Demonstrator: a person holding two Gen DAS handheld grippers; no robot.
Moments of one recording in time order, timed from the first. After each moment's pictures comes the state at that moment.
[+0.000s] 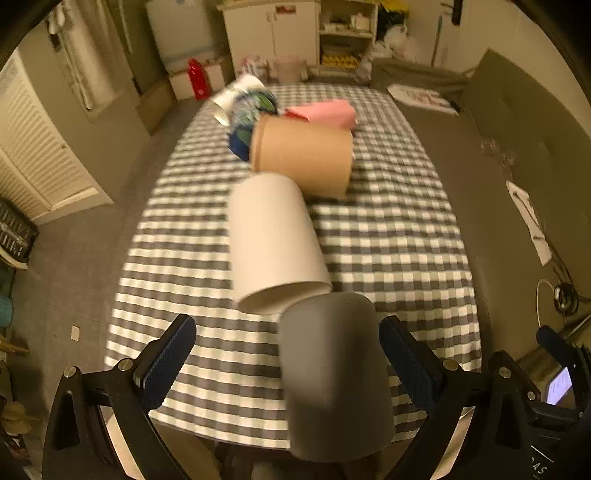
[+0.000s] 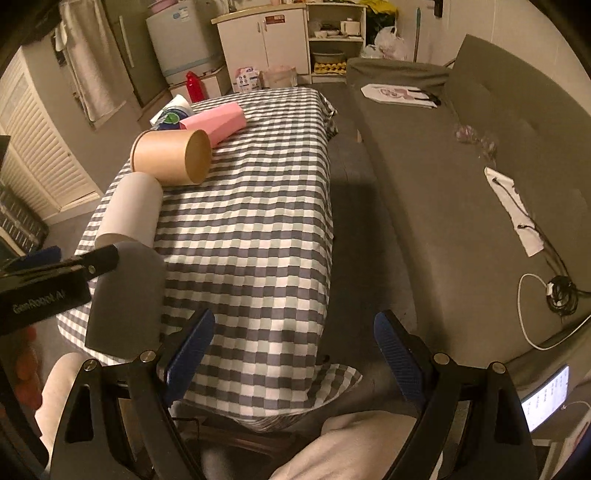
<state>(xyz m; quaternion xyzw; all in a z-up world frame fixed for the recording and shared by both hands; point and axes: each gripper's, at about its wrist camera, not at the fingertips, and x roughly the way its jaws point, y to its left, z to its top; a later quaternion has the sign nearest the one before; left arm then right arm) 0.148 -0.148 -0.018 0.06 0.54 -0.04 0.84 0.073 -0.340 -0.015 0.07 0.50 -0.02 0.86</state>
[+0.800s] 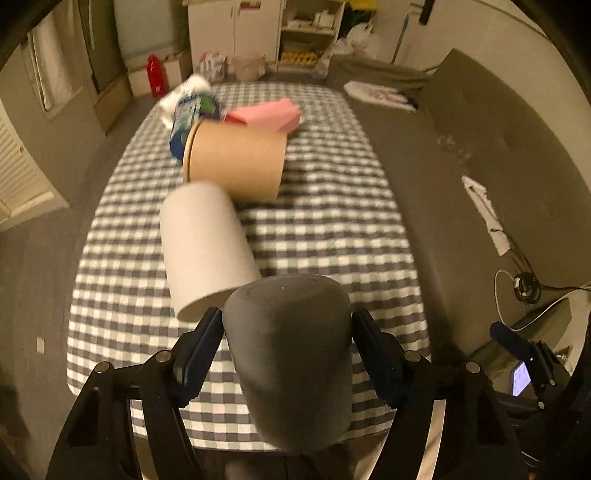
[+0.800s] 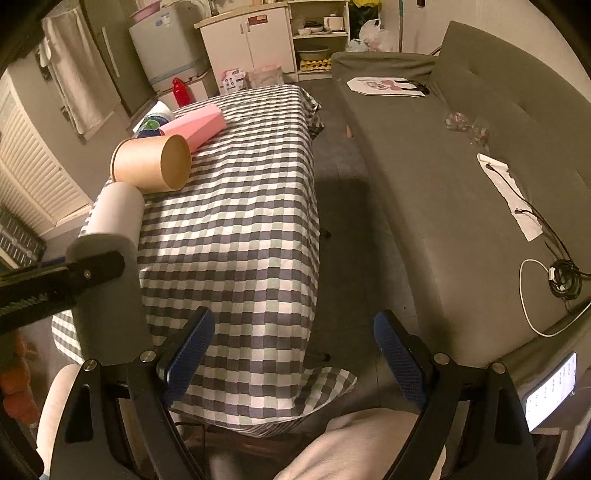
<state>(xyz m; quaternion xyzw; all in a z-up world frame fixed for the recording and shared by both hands) 0.148 -0.165 -0.003 0.03 0.53 -0.13 0.84 0.074 -0.355 -0.021 0.09 0.50 -0.04 0.86</state>
